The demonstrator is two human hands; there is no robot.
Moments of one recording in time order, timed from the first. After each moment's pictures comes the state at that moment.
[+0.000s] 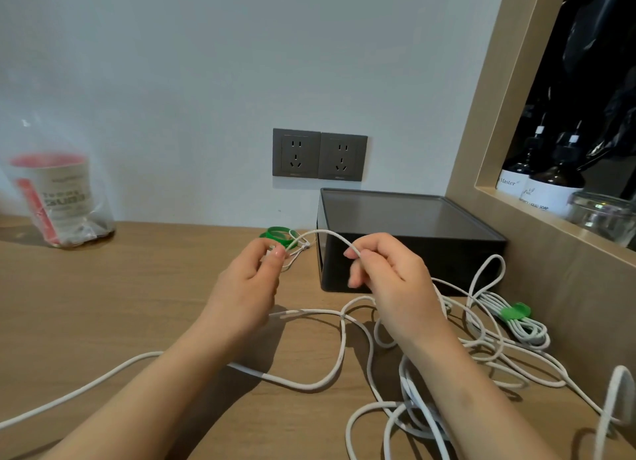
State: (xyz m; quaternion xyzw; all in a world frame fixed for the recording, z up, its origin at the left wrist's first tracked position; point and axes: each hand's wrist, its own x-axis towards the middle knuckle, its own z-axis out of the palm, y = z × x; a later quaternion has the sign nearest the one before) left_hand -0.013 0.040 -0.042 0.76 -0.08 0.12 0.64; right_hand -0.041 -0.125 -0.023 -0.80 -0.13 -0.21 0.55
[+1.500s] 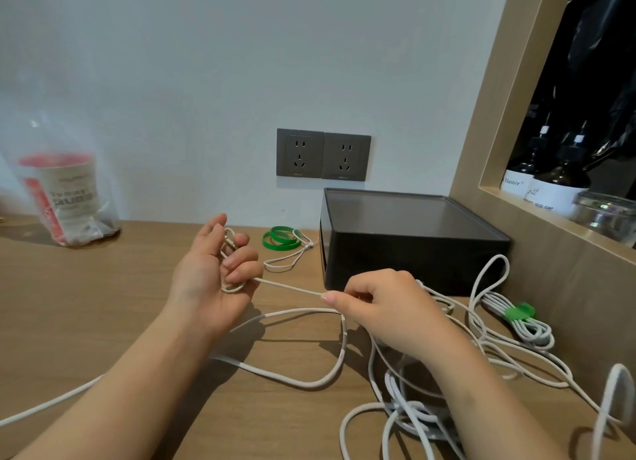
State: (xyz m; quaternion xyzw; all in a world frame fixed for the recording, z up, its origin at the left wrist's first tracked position) left_hand 0.002 0.067 -0.027 0.24 0.01 -0.04 0.97; right_hand -0.043 -0.129 -0.019 -0.96 -0.12 -0.05 0.26
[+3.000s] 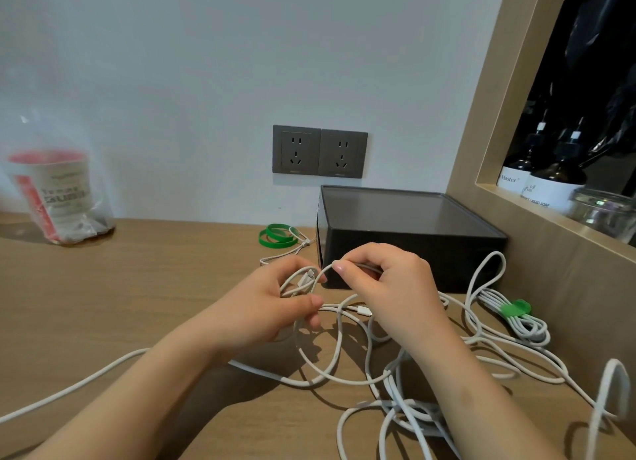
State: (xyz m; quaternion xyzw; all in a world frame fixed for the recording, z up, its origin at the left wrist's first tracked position) left_hand -0.030 0.042 -0.030 0.79 -0.20 -0.09 0.57; right_hand -0.039 -0.128 -0.027 -0.88 -0.14 -0.25 0.38
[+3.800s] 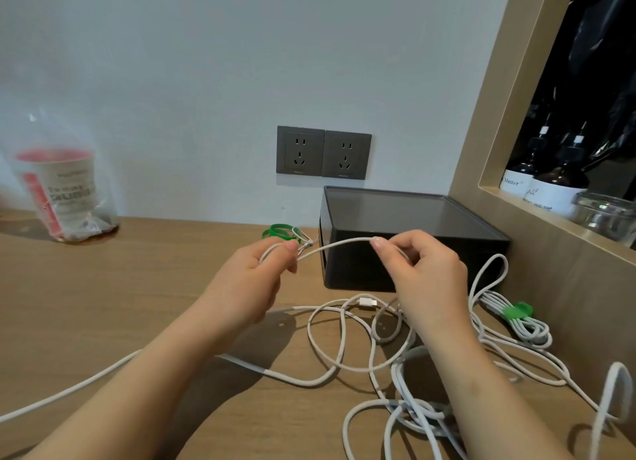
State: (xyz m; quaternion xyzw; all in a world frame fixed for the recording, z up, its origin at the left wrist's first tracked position) left_hand -0.023 0.049 -0.025 0.77 -0.12 0.04 0.62; right_hand -0.036 -0.140 -0.024 -0.83 -0.02 -0.34 0.44
